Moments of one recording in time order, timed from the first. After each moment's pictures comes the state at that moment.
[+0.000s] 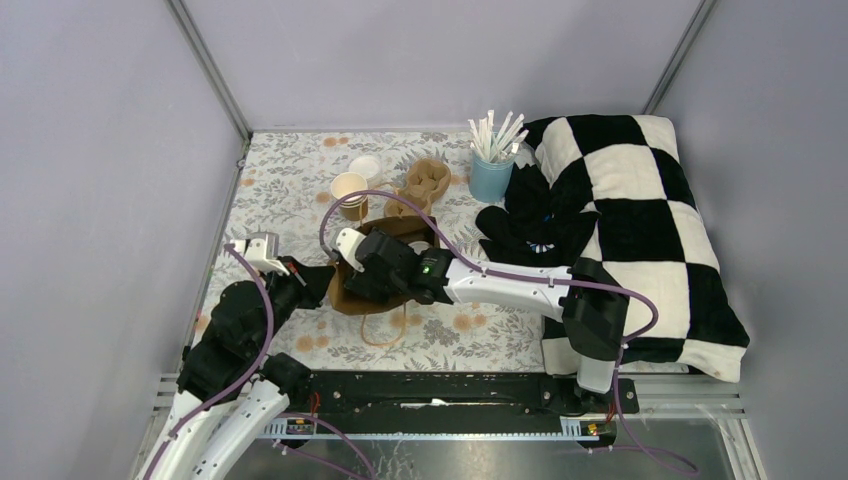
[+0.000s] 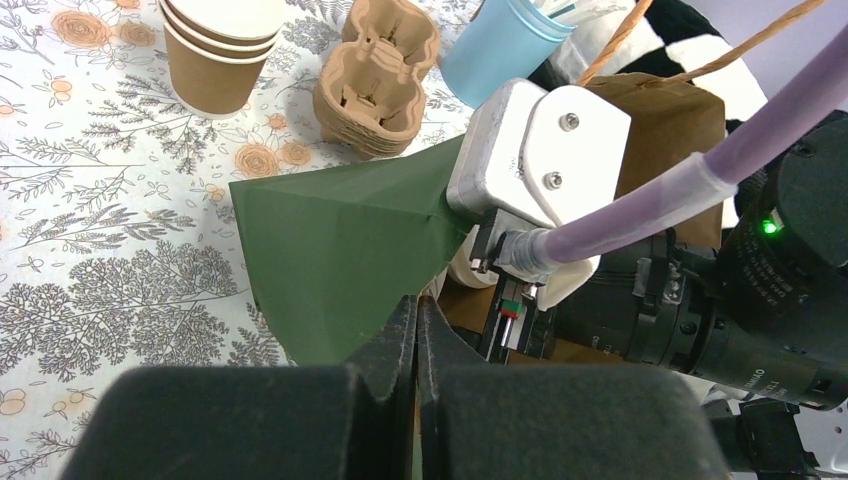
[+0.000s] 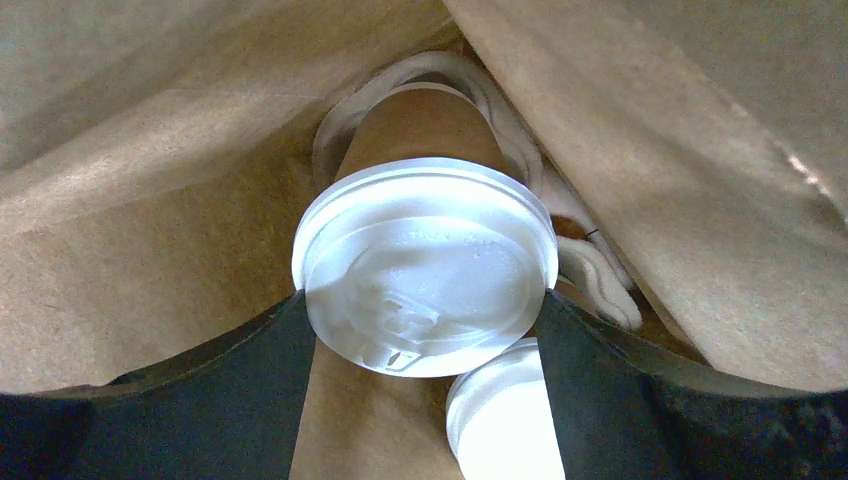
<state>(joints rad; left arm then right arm) -0.51 0.28 0.67 -0.61 -0.08 -0.55 1.19 1.84 1.46 -0.36 0.29 -0.17</state>
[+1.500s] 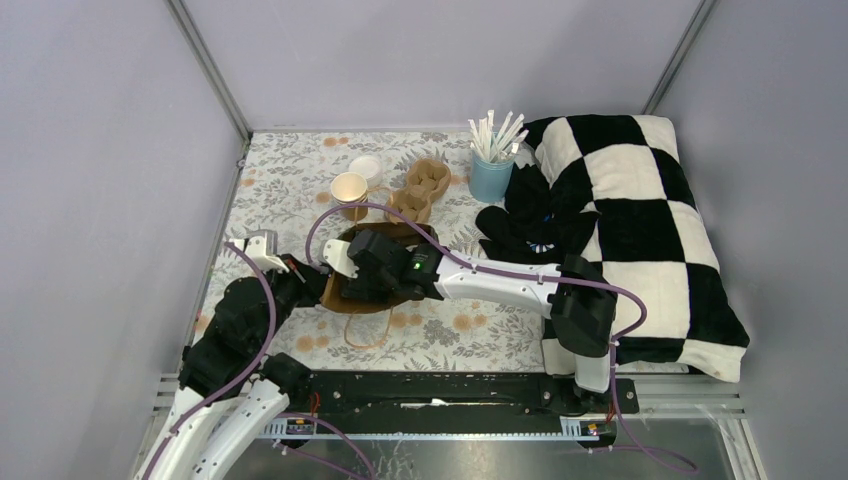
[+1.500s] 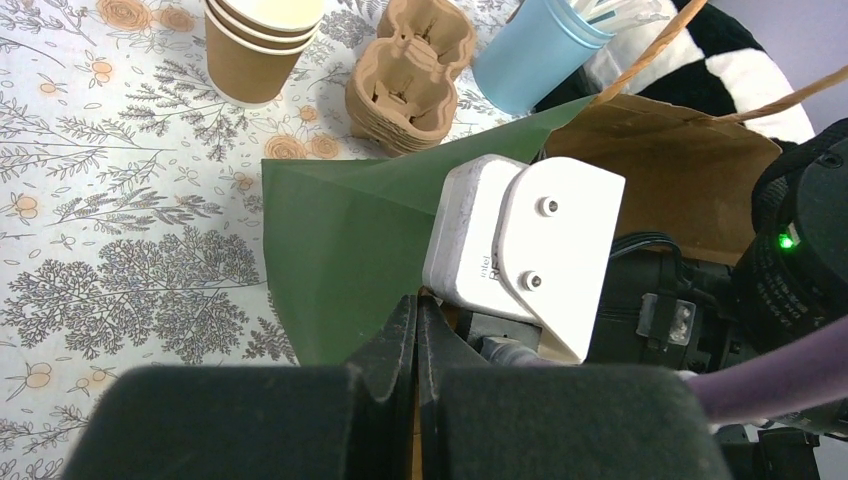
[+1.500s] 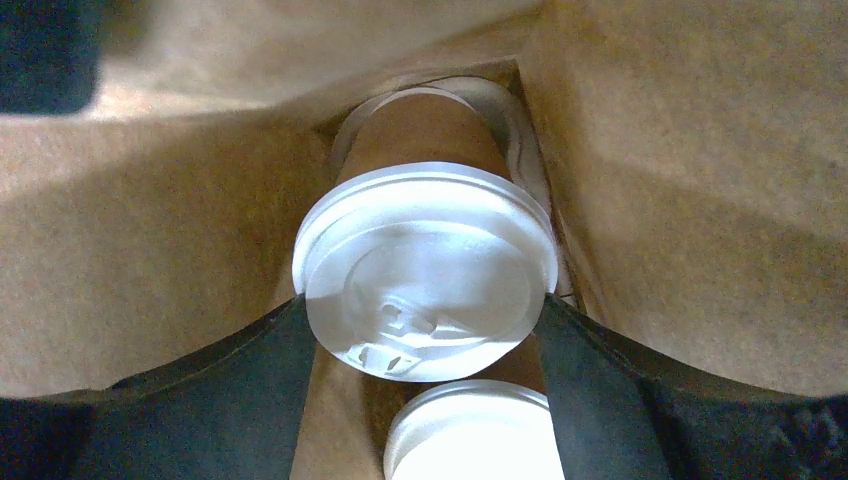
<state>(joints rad) -0.51 0.30 0.68 -0.63 -0.13 -0.58 1.19 1.90 1.54 -0.41 0.22 -0.40</state>
